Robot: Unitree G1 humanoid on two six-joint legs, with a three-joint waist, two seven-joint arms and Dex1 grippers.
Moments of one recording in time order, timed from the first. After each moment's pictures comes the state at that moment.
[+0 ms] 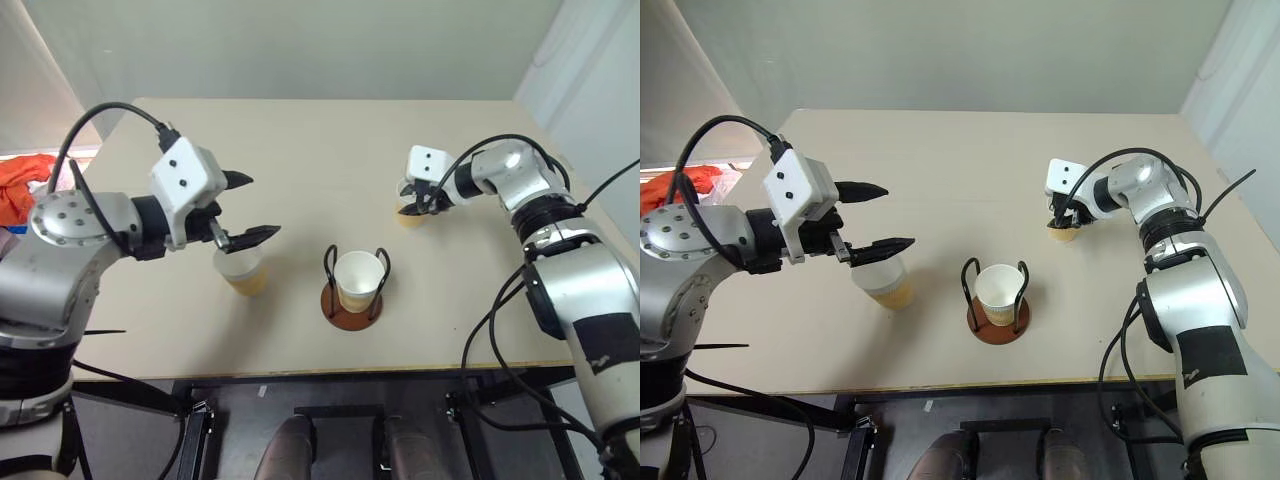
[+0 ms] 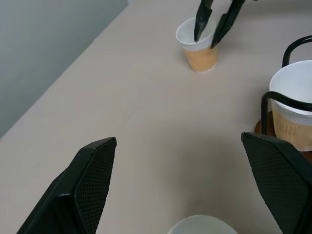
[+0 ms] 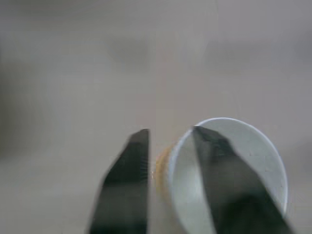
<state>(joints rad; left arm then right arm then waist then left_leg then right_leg) -0.54 0.98 0.12 -0.38 -0.46 0.71 -0.89 -1.39 -0.48 0.35 1.31 -0.26 -0.22 1.14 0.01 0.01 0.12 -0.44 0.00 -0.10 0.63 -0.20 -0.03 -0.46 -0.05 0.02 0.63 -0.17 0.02</state>
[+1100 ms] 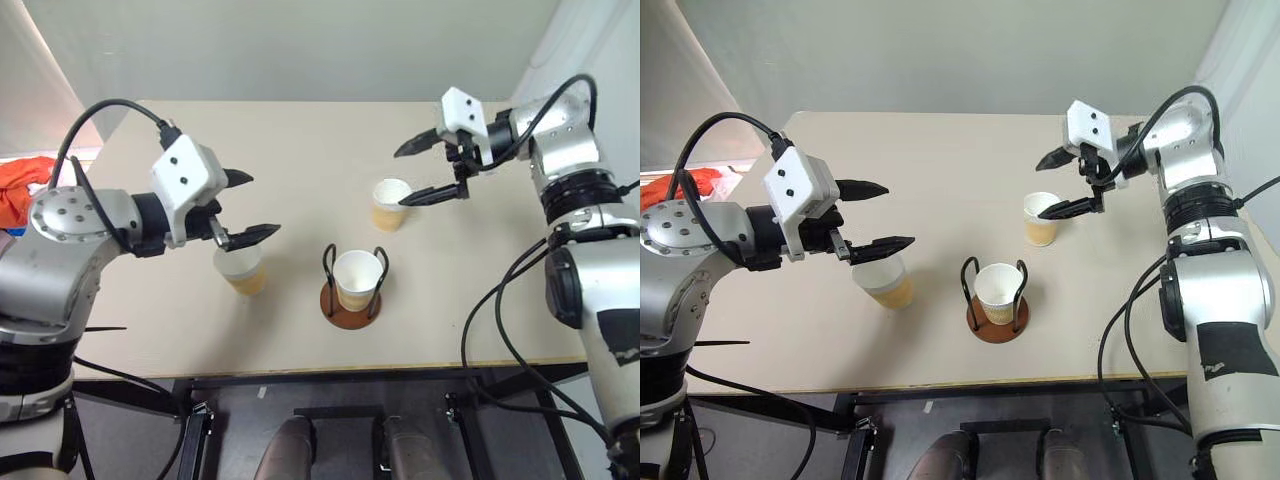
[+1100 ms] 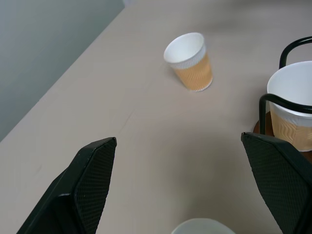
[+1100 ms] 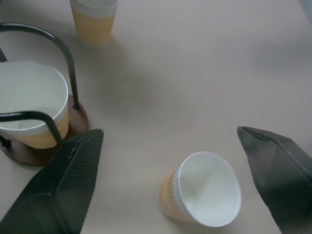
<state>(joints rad) -0.56 0.96 0.10 -0.34 -0.43 0.68 -0.91 -1.44 -0.53 0.15 1.11 -0.09 -0.18 1.56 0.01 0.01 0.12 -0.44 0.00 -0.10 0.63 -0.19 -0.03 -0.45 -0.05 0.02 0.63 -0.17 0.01</state>
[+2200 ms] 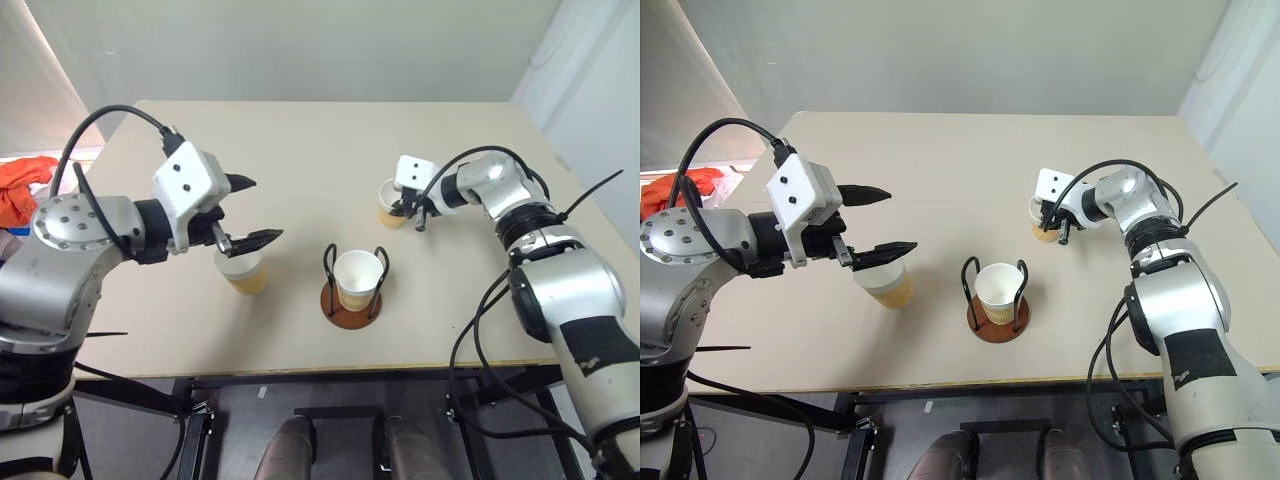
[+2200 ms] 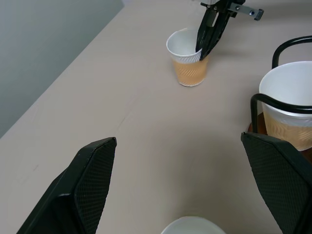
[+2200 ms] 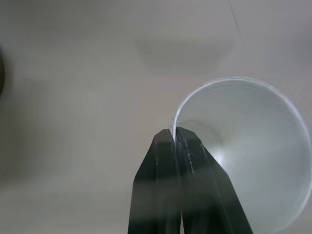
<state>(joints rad) -0.53 0.97 0.11 -0.39 -0.46 0.71 -0.89 -1.37 -0.42 0.27 1.33 -0.31 -0.19 1.15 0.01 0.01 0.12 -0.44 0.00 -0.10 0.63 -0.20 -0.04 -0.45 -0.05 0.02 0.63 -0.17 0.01</state>
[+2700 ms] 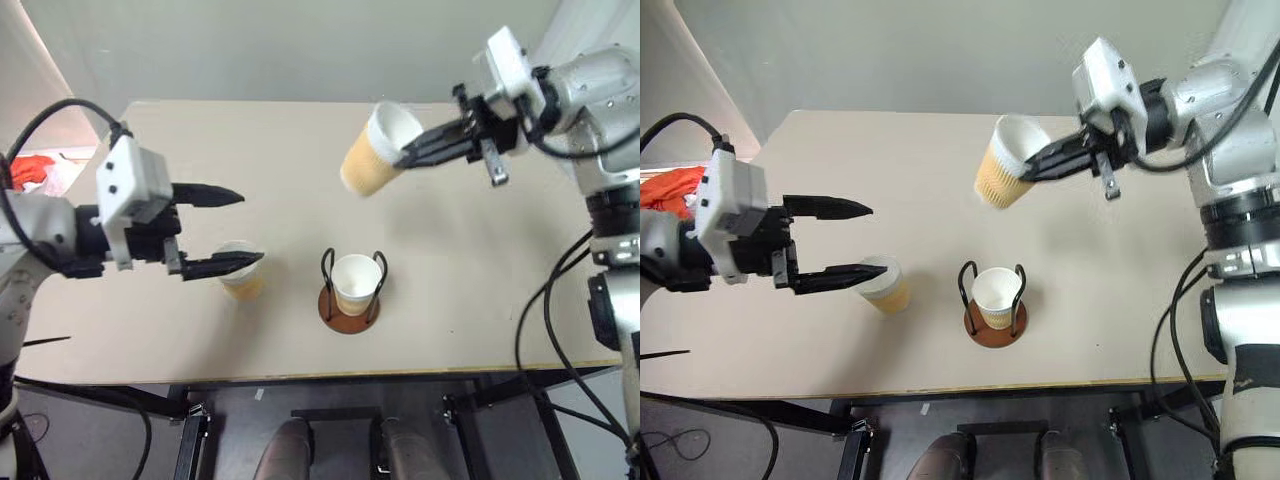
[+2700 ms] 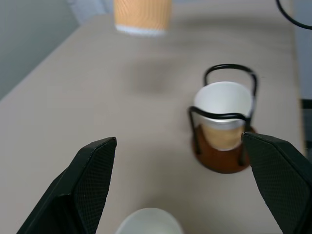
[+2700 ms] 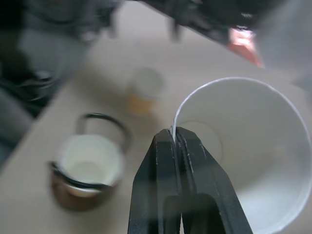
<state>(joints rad) -0.39 1.10 0.35 -0.42 -0.72 0.73 -1.16 -1.23 -0.74 0.33 0.29 0.44 0.20 1.61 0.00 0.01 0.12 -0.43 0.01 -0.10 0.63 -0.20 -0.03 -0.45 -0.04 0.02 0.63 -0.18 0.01</state>
